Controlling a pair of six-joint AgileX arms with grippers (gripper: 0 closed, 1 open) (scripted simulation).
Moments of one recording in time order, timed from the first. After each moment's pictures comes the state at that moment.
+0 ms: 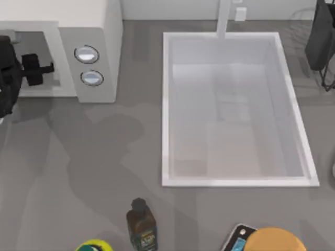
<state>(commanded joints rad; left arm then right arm) -0.25 1.83 1.05 0.49 -0.20 -0.07 0.00 0.00 0.00 0.00 0.00 0.00</state>
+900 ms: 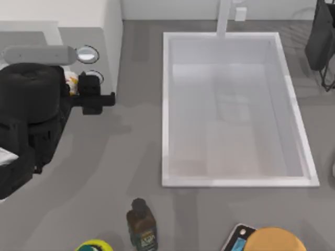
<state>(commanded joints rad) -0.48 1.32 0.57 0.35 -0.44 -0.16 0.00 0.00 0.00 0.00 0.00 0.00</state>
